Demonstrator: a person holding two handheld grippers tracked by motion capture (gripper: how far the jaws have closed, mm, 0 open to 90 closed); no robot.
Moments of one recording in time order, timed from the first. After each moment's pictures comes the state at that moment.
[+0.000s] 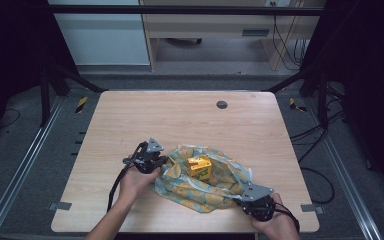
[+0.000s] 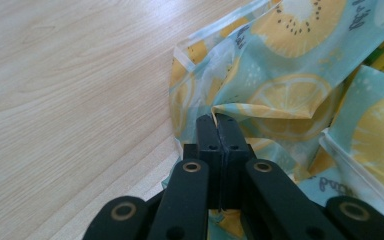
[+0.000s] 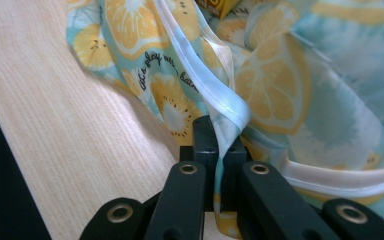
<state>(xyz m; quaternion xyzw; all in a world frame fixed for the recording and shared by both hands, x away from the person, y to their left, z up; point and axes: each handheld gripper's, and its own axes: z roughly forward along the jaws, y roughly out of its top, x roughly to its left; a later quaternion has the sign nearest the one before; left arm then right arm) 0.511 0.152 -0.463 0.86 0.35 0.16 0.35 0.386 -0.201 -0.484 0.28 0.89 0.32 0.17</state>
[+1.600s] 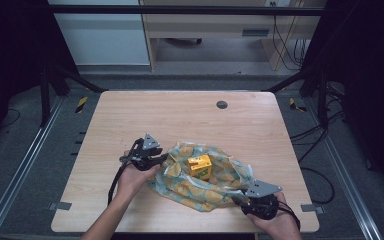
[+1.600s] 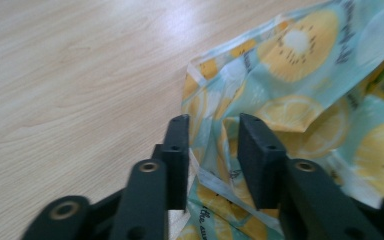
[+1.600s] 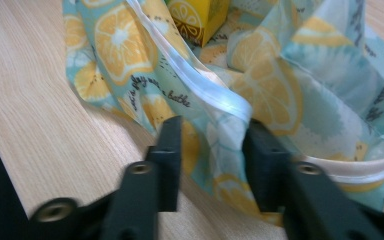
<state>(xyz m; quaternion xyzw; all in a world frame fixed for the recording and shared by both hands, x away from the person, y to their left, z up) 0.512 0.162 -0.449 0.83 0.36 0.19 0.38 0.387 -0.208 -0.478 0.31 0.86 0.37 0.17</state>
